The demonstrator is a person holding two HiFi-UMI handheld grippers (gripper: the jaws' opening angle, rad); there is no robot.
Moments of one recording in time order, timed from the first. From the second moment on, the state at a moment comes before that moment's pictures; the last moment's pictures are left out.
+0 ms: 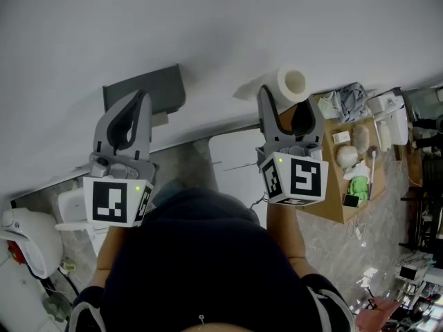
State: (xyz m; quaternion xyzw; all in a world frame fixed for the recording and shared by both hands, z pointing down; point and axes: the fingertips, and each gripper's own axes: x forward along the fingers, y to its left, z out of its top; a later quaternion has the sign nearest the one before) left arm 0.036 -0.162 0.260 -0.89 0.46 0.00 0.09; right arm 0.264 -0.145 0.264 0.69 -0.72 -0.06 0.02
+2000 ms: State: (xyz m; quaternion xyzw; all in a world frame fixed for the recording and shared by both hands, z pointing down) left arm -0.038 -0.169 0.259 -0.90 0.43 0.02 0.05; right arm 0.187 -0.163 0.229 0.68 -0.72 -0.12 0.01
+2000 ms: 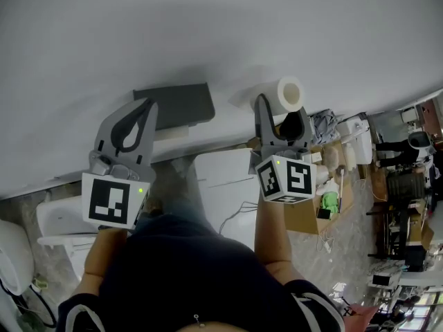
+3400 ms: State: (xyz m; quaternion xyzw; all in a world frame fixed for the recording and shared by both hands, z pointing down) left arm -0.069 -0.169 0.261 -0.88 0.47 0.02 0.05; right arm 0.108 -0.178 0.204 0.63 -0.77 -0.14 0.00
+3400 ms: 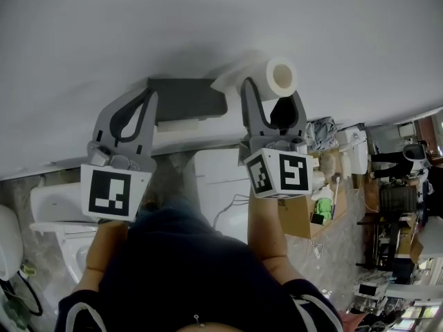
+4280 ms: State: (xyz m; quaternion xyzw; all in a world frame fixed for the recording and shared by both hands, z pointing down) left arm -0.084 -0.168 0.264 -0.87 0.49 0.02 0.05; right arm 0.065 -0.188 0.208 0.59 -0.80 -0.14 0.01
